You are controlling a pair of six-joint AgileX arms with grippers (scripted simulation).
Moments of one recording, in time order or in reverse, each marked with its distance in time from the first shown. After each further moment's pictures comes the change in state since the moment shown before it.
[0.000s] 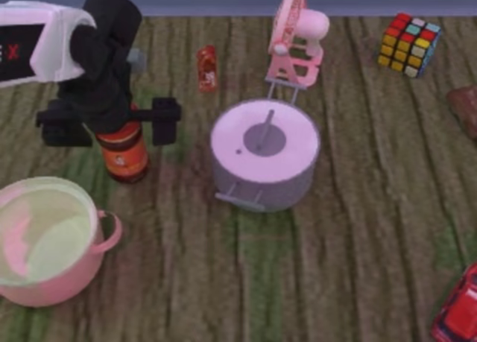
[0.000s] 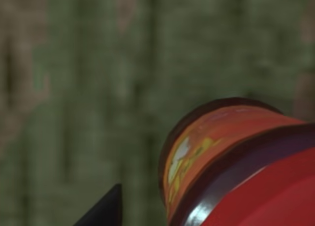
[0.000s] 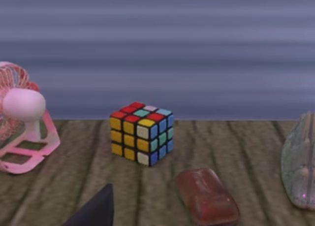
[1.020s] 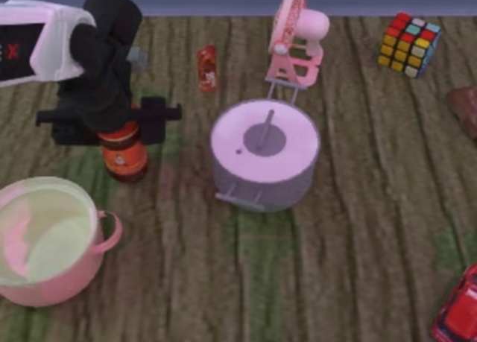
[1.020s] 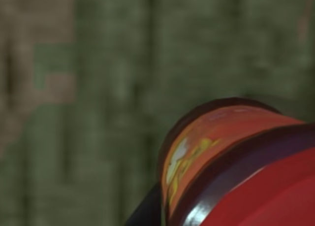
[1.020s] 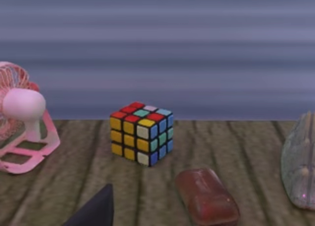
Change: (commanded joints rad) left arm 0.000 0.000 0.000 0.000 0.000 0.000; right arm 0.000 0.000 0.000 0.000 0.000 0.000
